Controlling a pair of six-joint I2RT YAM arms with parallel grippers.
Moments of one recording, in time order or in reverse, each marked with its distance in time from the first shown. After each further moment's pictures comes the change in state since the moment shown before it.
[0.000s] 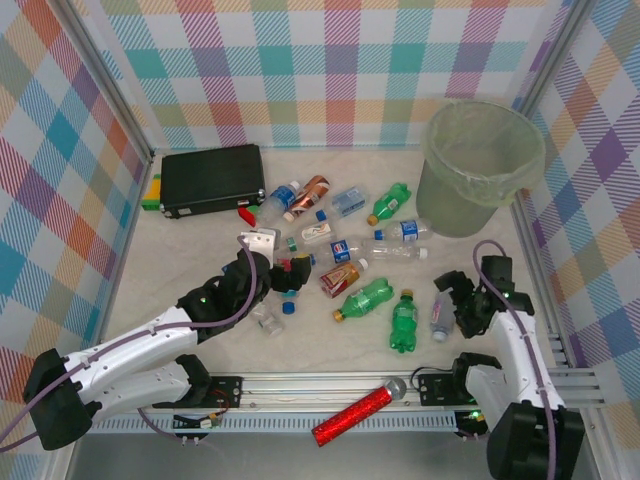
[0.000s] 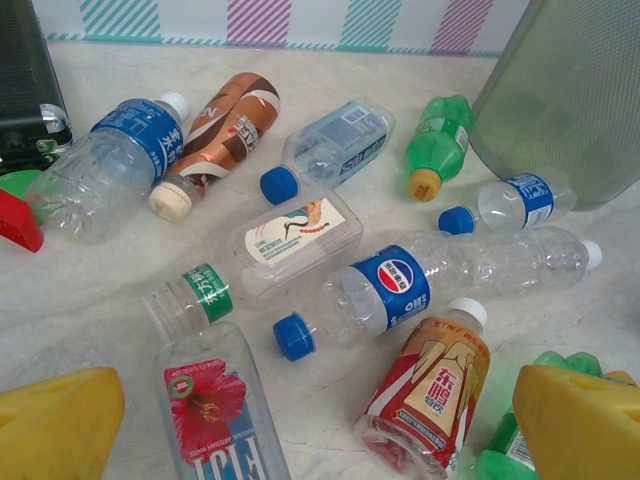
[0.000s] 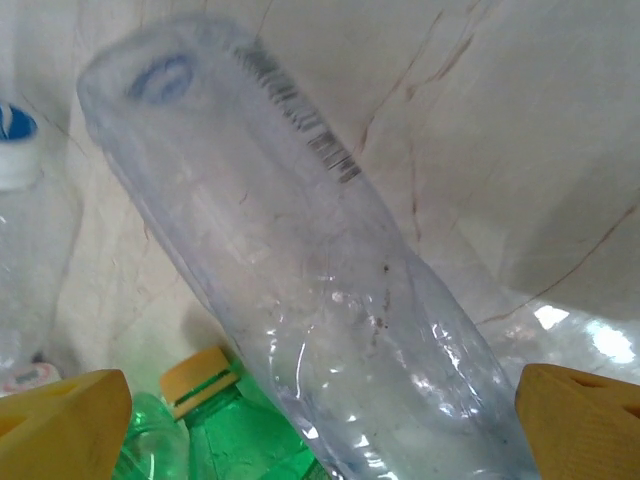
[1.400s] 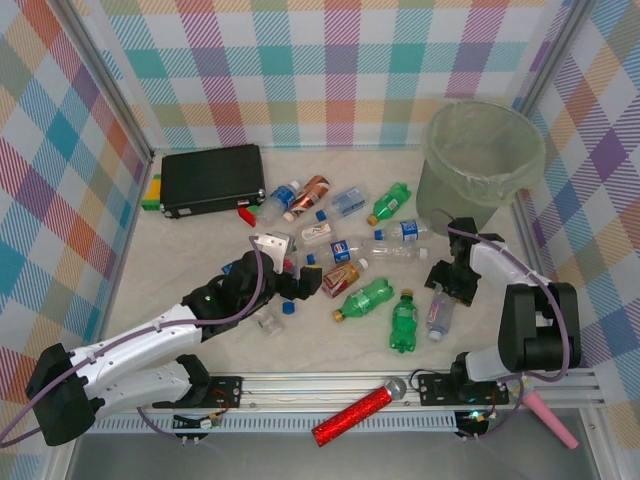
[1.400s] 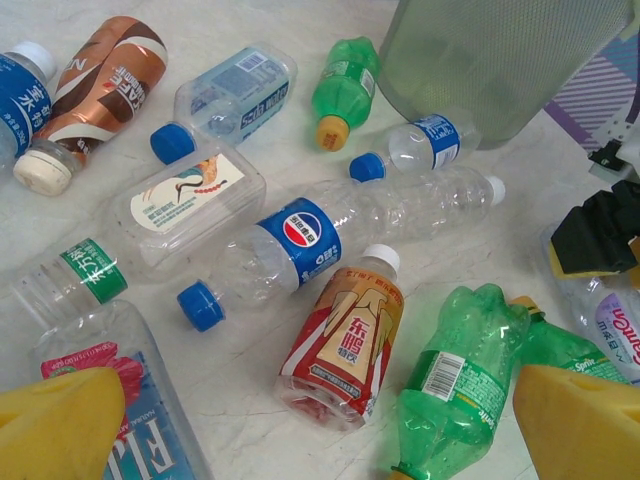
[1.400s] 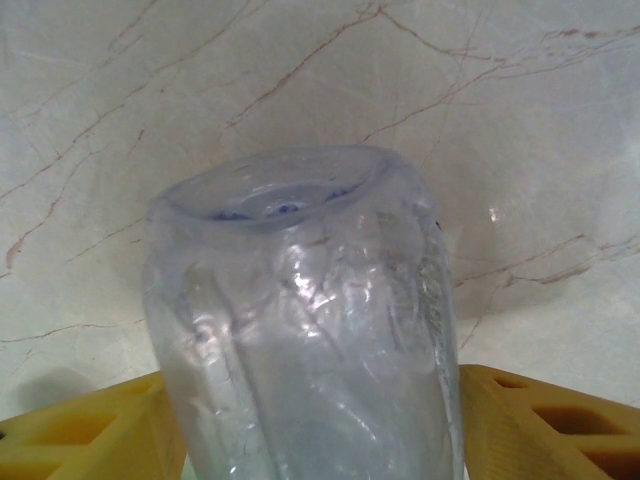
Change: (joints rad) left arm -0.002 0.035 0.000 0.027 0.208 0.023; right arm 0.154 0.603 0.315 -0.056 0.220 -0.407
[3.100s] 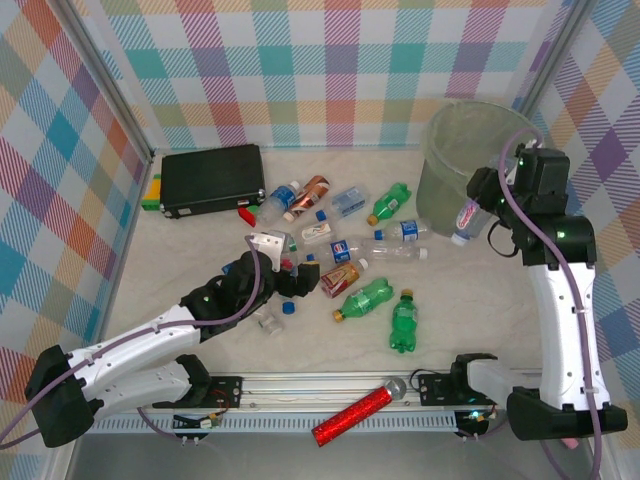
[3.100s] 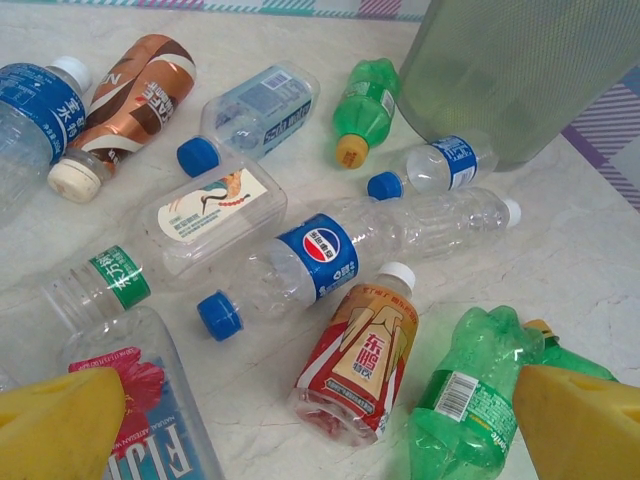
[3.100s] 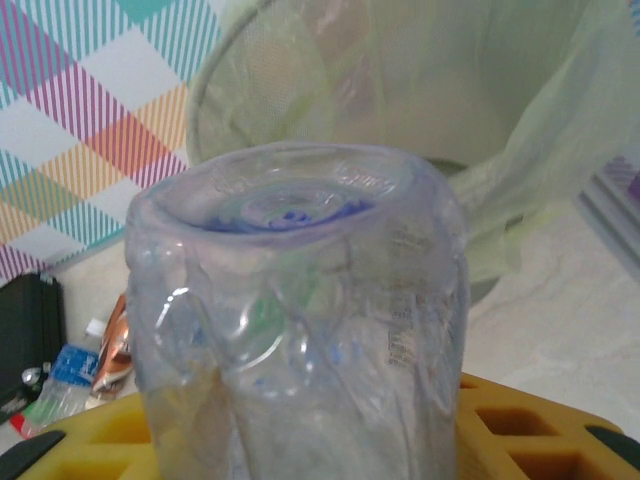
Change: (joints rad) left arm 0.000 -0.012 0.000 0.000 -0.051 -0.023; right arm 0.009 -0.344 0.745 -0.128 0.108 -0.066
